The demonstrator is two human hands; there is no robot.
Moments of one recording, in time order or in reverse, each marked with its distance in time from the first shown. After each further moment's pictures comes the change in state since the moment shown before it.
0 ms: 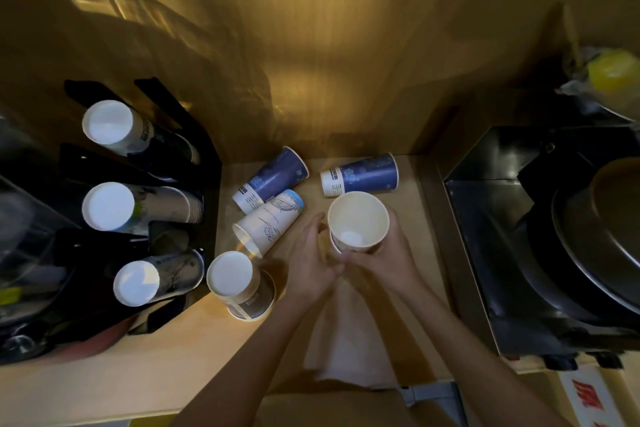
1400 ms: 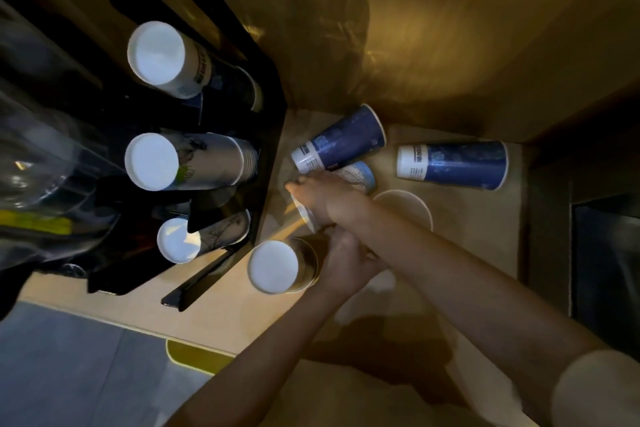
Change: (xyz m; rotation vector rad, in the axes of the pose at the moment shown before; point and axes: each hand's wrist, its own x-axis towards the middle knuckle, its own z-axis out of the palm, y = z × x) left_hand 0.012 -0.020 -0.006 -0.067 -0.058 -0.313; right_hand 0.105 -0.055 0.172 -1.105 -1.057 -0.693
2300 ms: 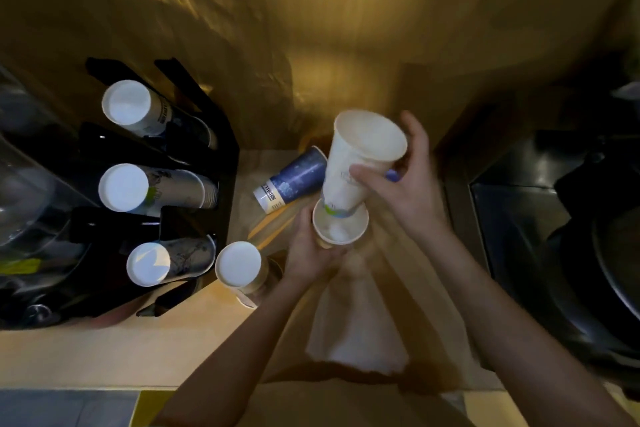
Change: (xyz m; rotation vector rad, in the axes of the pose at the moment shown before) left_hand -0.001 0.009 -0.006 -0.116 0.137 0.230; right_hand -0.195 0.011 -0.026 1.230 1.186 0.440
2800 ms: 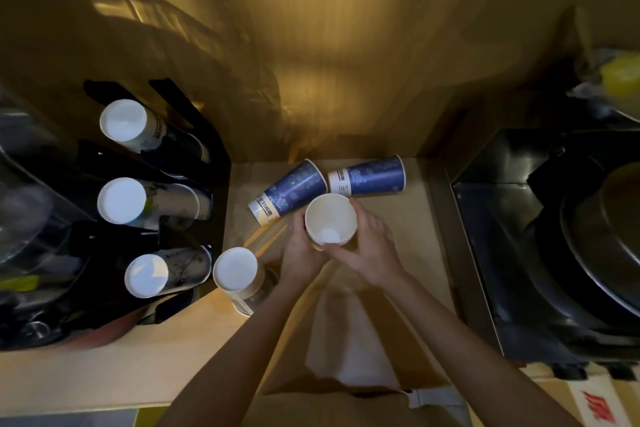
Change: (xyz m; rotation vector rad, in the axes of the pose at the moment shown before) left_hand -0.001 0.005 0.004 -0.003 0.002 -0.052; right_hand -0.046 0.079 0.021 -0.659 -0.166 0.089
